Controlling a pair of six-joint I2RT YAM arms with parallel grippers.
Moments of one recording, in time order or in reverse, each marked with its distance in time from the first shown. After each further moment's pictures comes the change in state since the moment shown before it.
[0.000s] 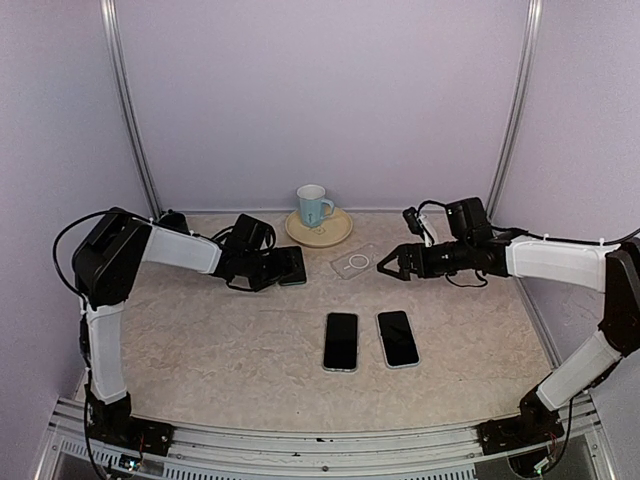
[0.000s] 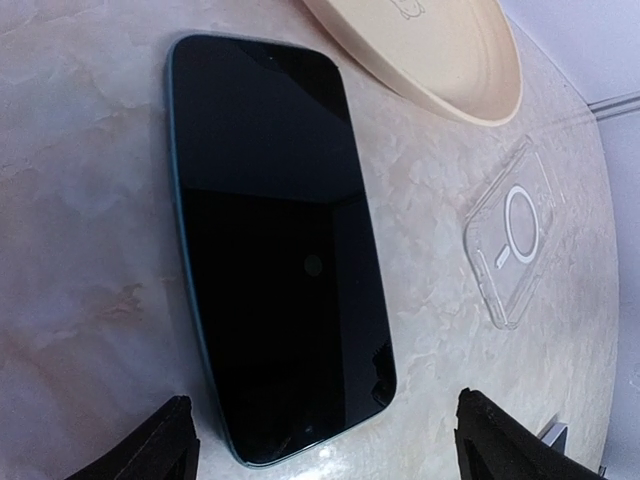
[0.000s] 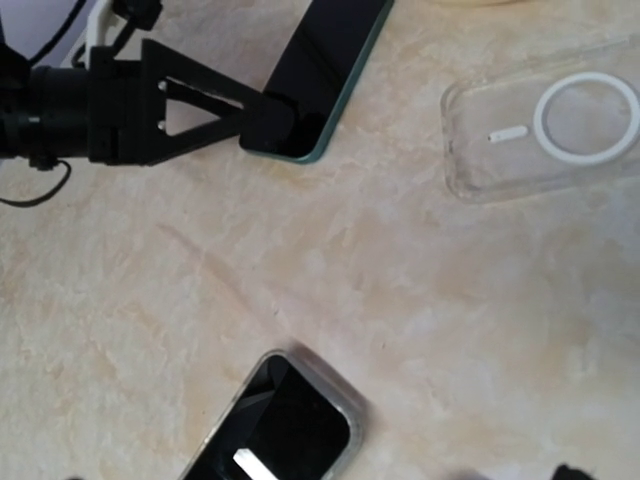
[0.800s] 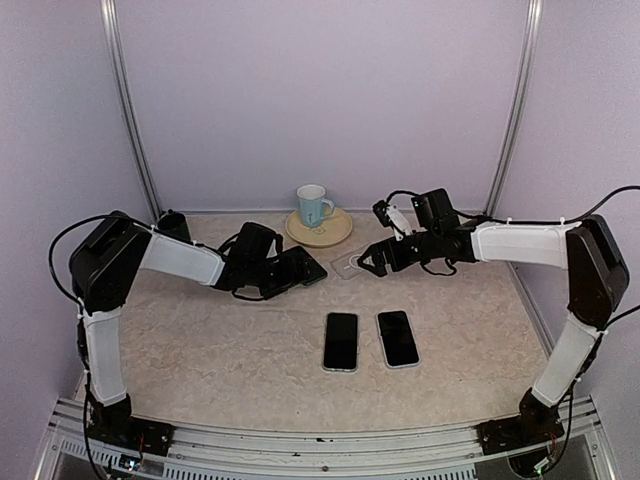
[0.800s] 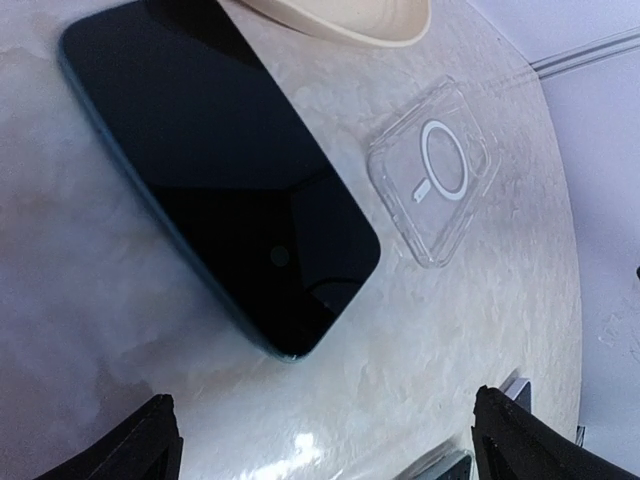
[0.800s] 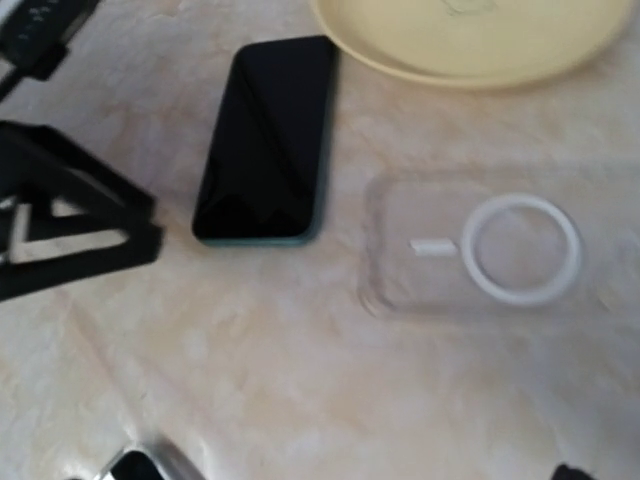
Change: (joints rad) left arm -0.072 0.001 -0.045 0.143 0.072 -0.027; right arm 0.065 0.208 0.195 0.000 0.182 -0.215
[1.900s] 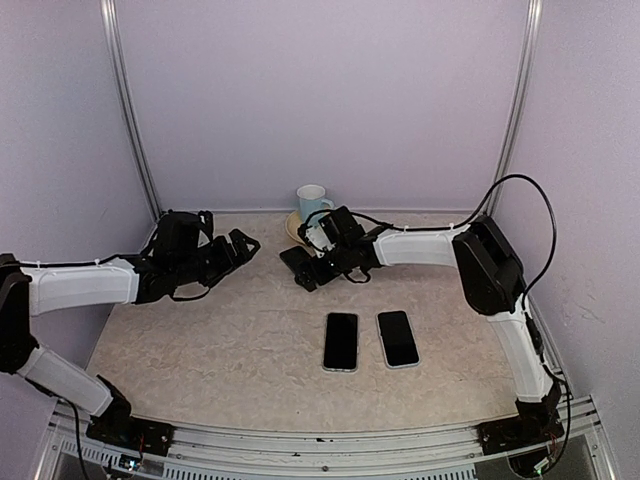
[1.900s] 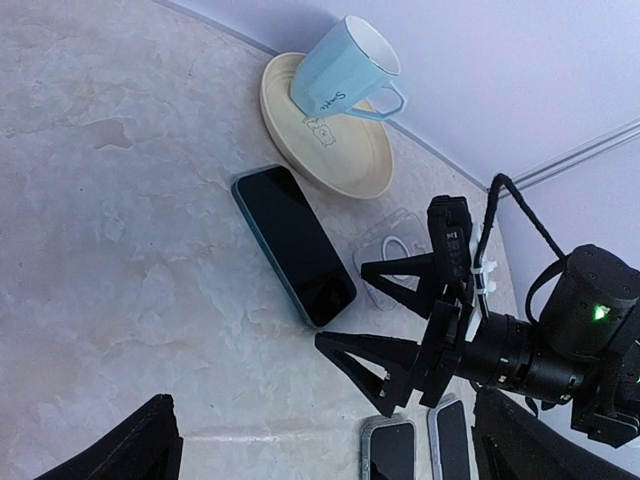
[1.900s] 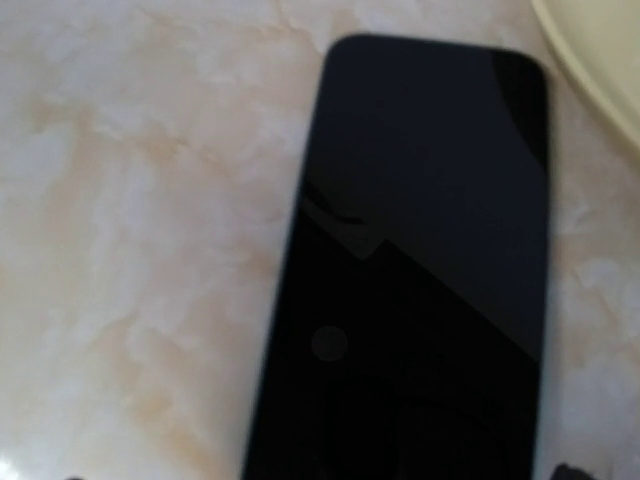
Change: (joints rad) left arm 0.095 -0.662 -0.430 -0.025 -0.168 -0.037; right arm 0.244 0.633 0.661 -0.131 0.240 -0.012
